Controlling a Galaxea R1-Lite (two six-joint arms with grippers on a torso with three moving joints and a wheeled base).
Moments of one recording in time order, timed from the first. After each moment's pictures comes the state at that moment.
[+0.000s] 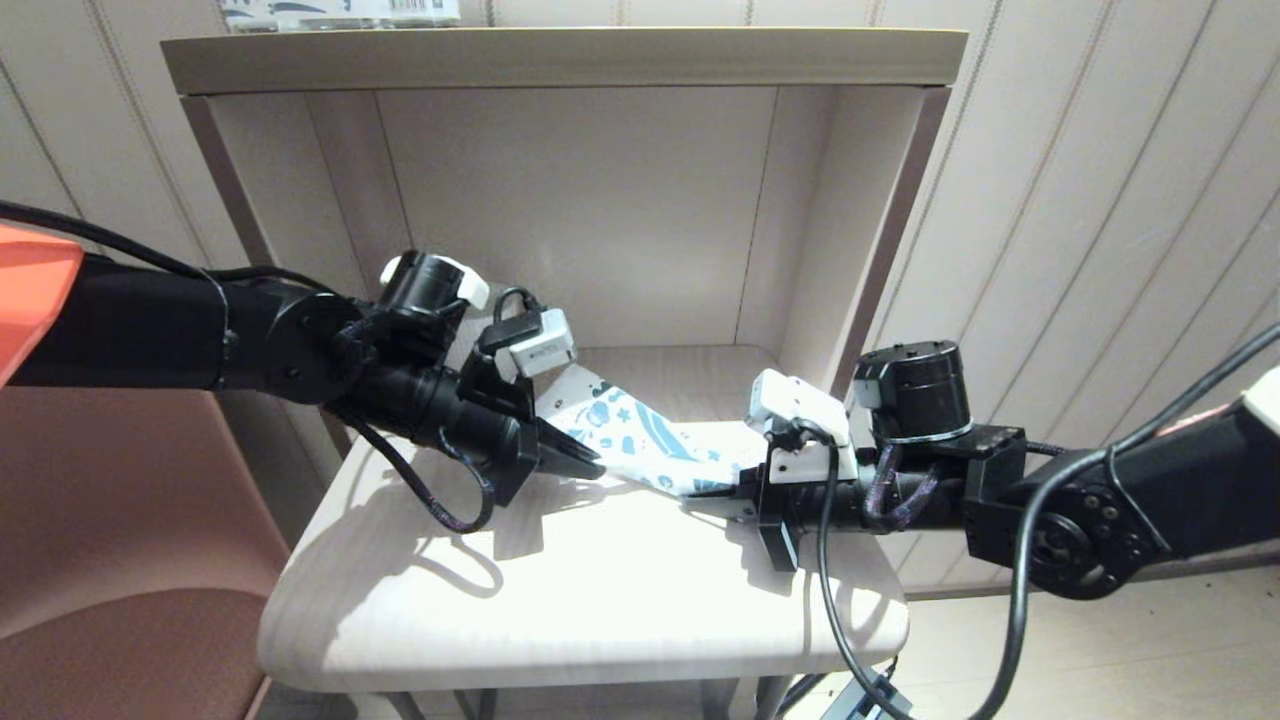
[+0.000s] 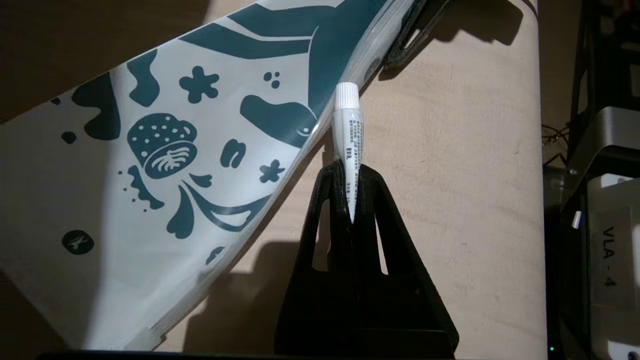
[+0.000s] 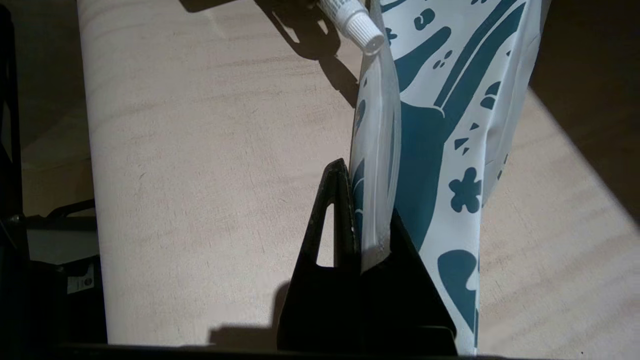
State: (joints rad) left arm -0.43 1.96 -1.42 0.30 -0.77 0.68; right arm 0.45 1.86 -0.89 -0.56 0.66 -0.42
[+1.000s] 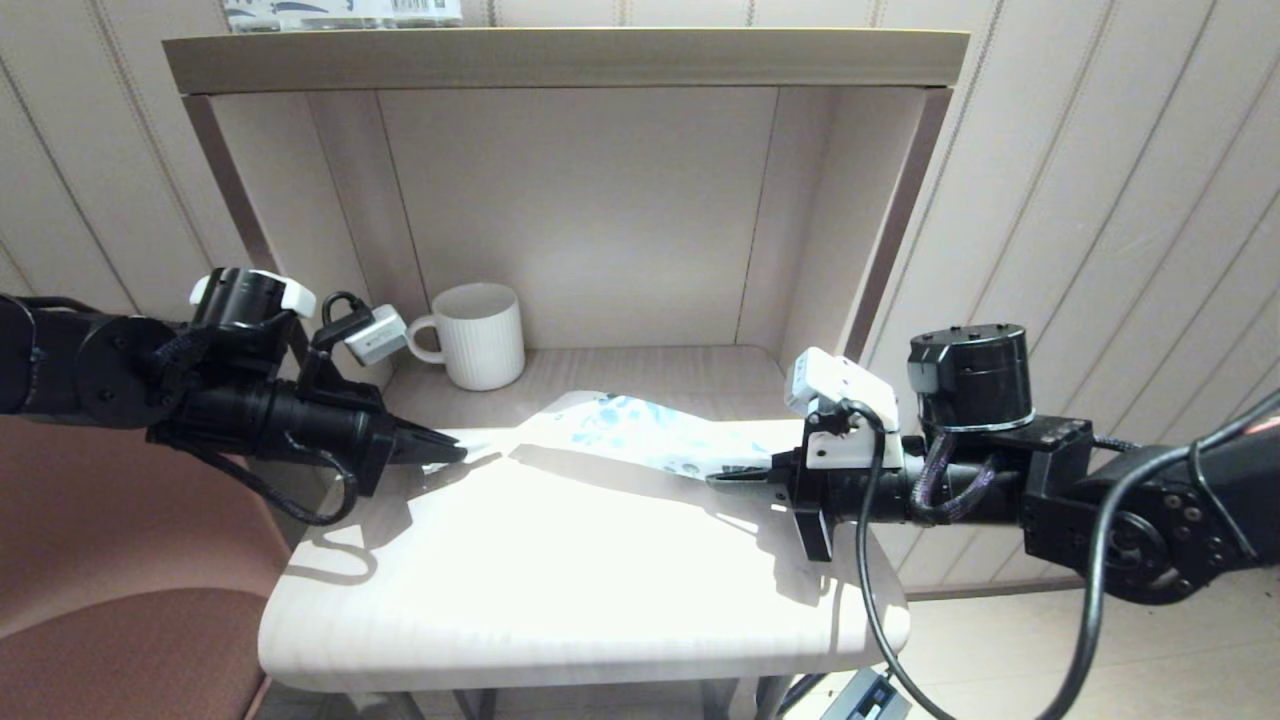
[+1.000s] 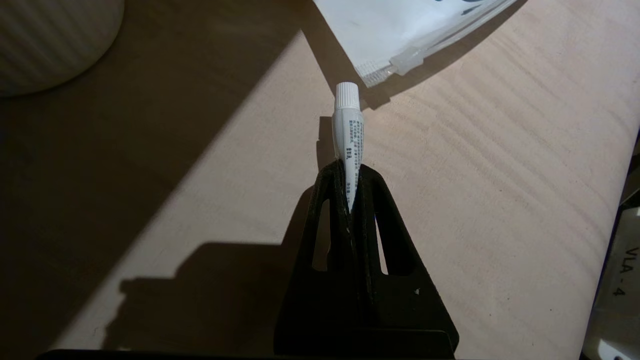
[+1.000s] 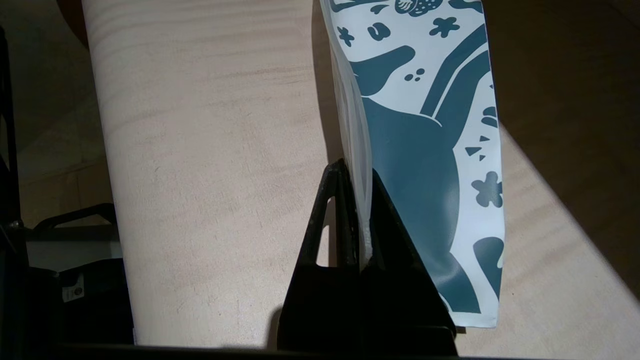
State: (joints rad) left arm -0.13 1.83 -1.16 0.18 -0.79 0.55; right arm 0.41 1.77 -0.85 -0.56 0.66 -0.41
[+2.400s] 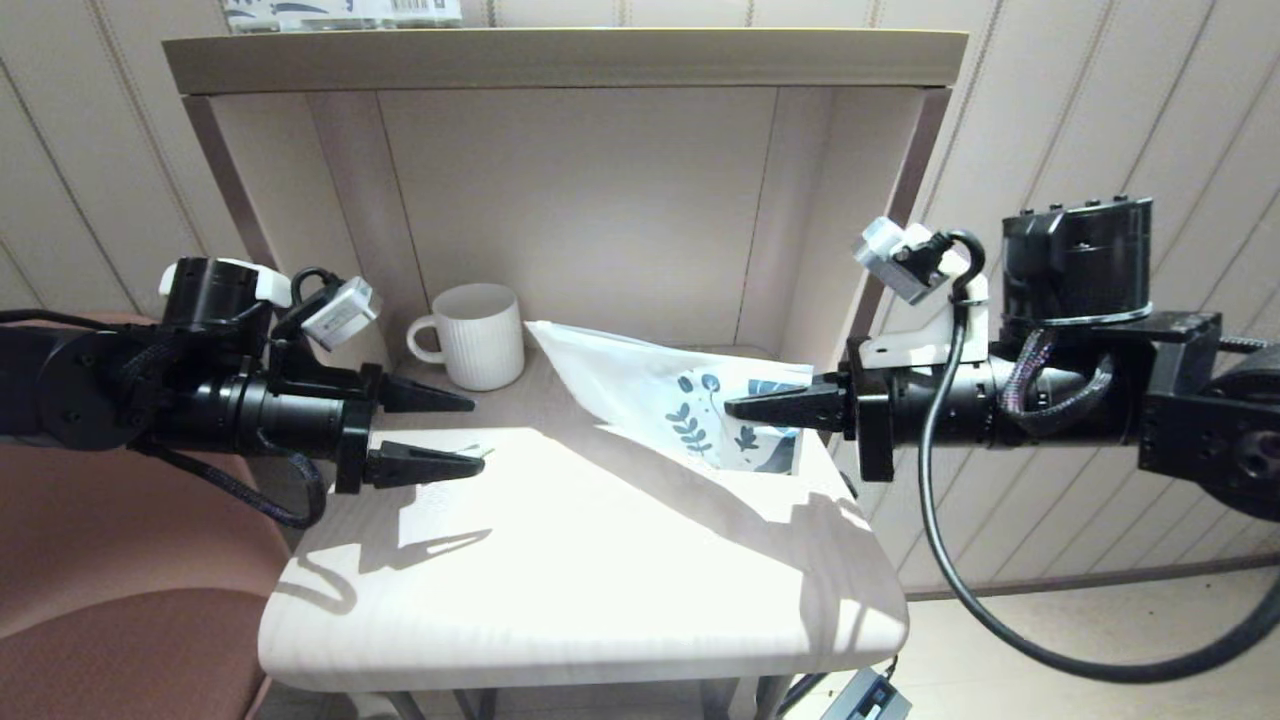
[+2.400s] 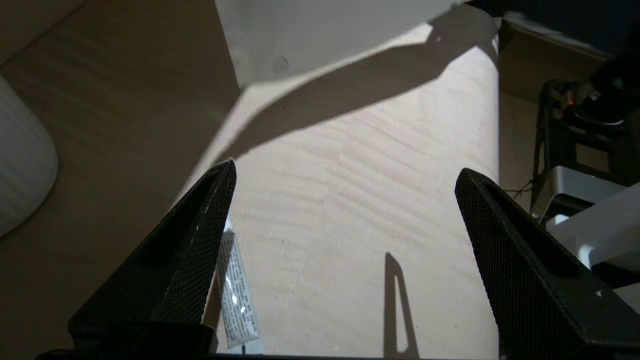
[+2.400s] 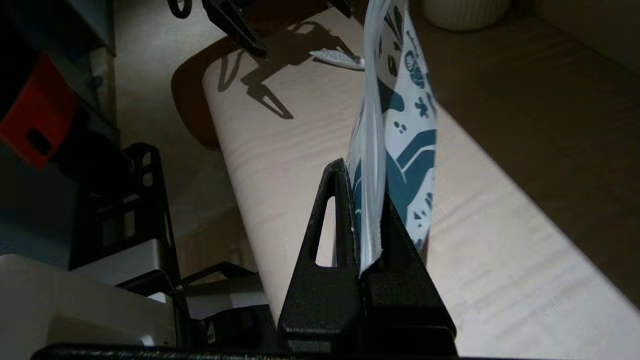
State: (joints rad) left arm -0.13 1.78 -1.10 0.03 -1.07 0.56; right arm 0.40 1.62 -1.06 -0.29 0.78 -0.09
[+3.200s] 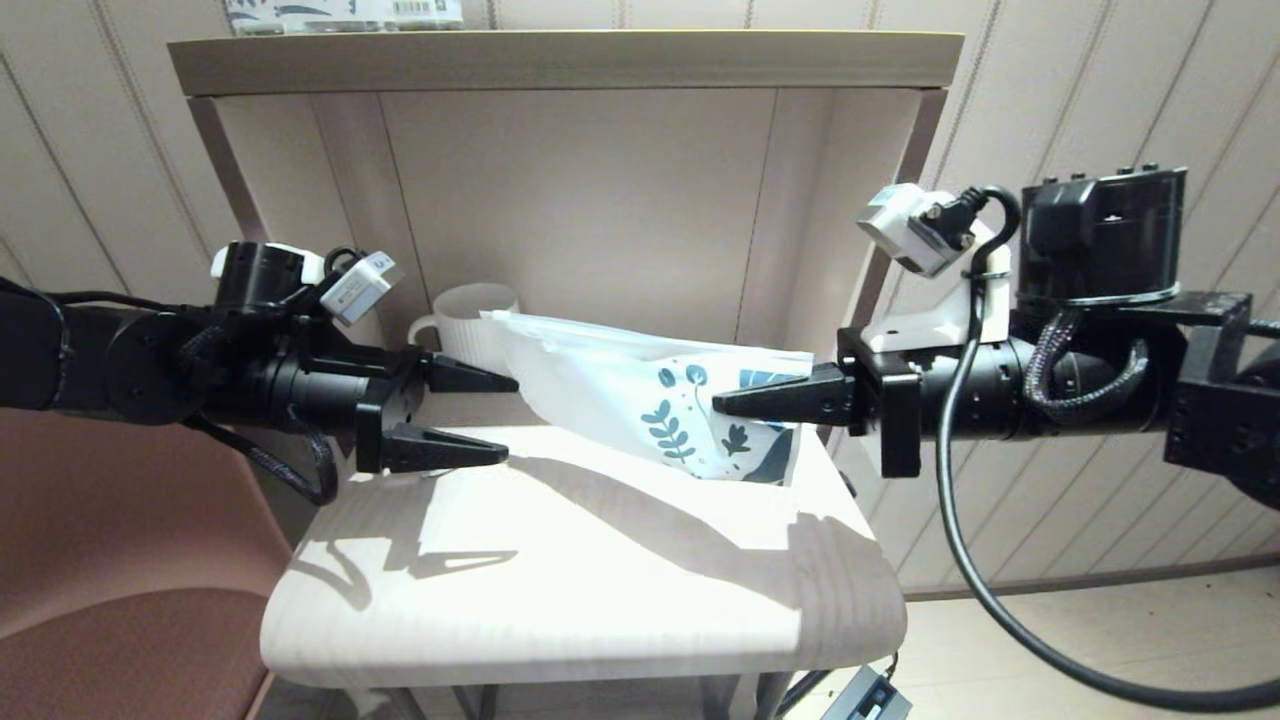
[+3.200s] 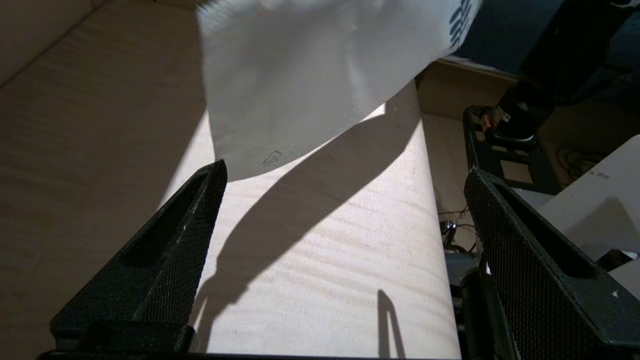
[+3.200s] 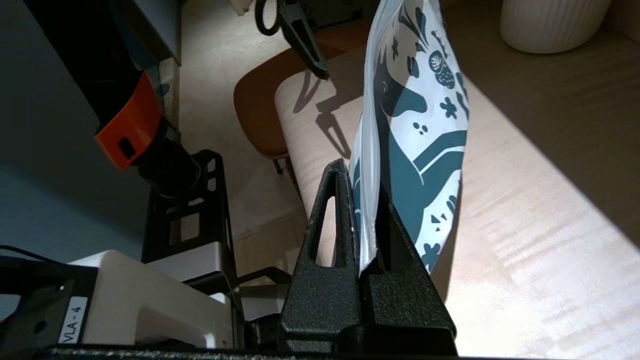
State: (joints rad) left arm -0.17 1.86 -1.20 0.03 -1.27 0.54; right arm 0.45 1.59 -1.09 -0.28 0.87 -0.01
